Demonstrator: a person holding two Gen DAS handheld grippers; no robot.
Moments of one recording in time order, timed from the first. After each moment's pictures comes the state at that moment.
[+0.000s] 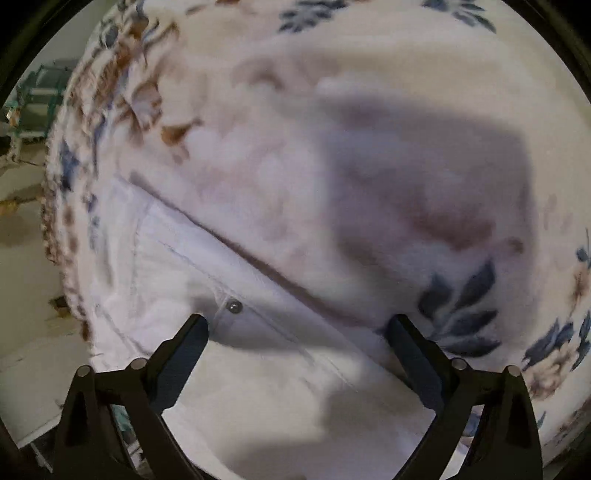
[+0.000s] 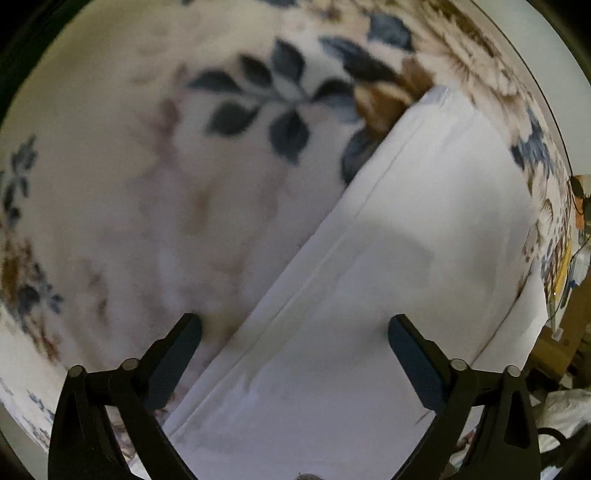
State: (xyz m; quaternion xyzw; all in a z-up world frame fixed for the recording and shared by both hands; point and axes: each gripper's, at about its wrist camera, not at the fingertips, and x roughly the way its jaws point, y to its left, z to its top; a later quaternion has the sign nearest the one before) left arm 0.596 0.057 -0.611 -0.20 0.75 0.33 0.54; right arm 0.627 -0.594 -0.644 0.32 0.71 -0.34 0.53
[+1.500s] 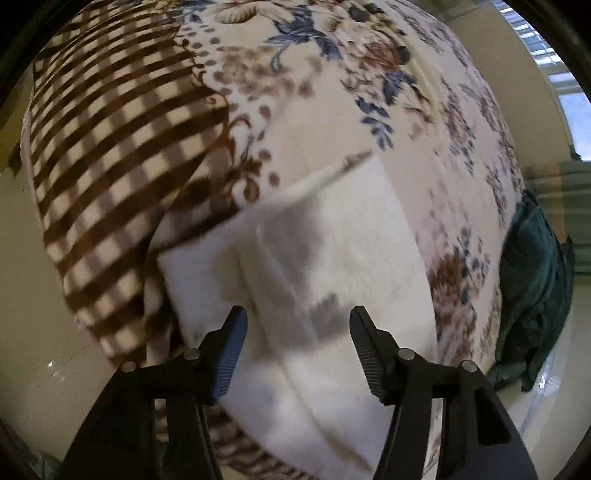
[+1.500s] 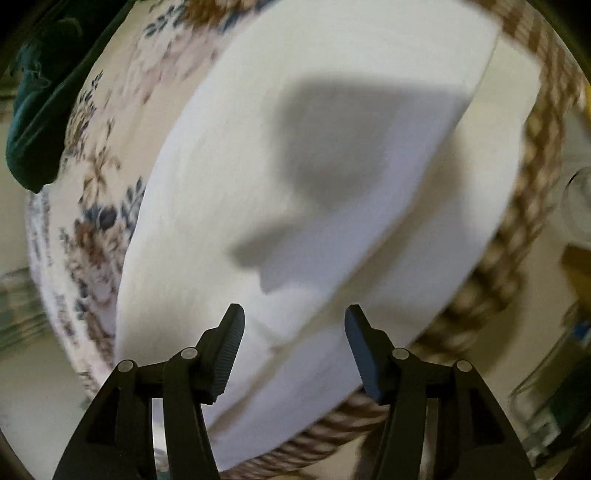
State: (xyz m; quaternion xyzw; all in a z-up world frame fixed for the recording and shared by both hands) left arm 0.215 0.187 -0.501 -0.49 0.52 0.22 0.66; right arm 0.252 -0.527 -0.614 0.47 0.61 -0.20 0.61
